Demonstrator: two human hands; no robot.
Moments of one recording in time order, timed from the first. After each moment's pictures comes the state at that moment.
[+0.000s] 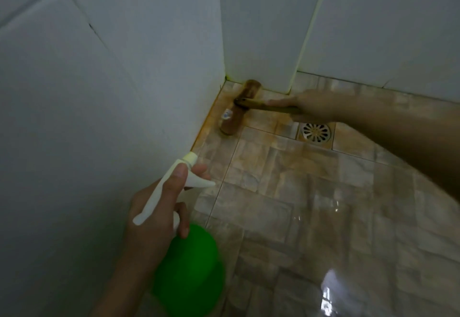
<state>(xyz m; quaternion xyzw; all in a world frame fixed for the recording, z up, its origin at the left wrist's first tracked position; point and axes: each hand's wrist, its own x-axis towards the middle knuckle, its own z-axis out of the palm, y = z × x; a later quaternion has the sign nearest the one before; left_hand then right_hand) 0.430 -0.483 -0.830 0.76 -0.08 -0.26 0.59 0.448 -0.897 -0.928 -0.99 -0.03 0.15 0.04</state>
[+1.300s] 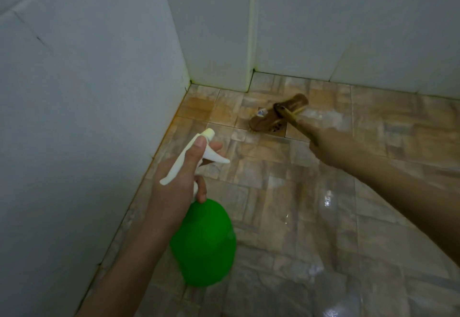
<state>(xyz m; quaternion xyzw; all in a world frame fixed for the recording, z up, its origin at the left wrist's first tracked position) 0.361 -0.558 -0.811 0.73 -0.14 -0.27 0.61 0.253 -0.850 -0.889 -0.93 0.31 0.09 0.16</state>
